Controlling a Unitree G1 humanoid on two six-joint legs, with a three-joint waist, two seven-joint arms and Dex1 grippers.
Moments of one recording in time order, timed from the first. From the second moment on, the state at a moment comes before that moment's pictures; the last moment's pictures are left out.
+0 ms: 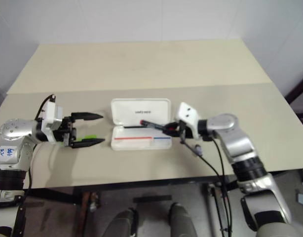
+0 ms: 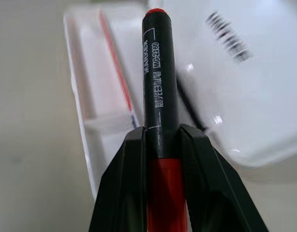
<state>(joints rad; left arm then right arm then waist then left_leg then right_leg) -0.51 0.76 0.12 0.25 -0.44 0.04 -1.33 -0.75 -0.54 0.28 0.25 0.13 0.25 1.12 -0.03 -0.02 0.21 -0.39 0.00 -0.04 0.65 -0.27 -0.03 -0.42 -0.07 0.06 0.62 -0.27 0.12</state>
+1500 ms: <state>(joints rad) -0.43 0.84 0.19 0.40 -0.39 -0.10 -1.32 -0.63 -0.55 0.14 -0.15 0.46 0.33 1.33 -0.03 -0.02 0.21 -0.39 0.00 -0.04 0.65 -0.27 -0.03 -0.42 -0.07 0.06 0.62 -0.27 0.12</state>
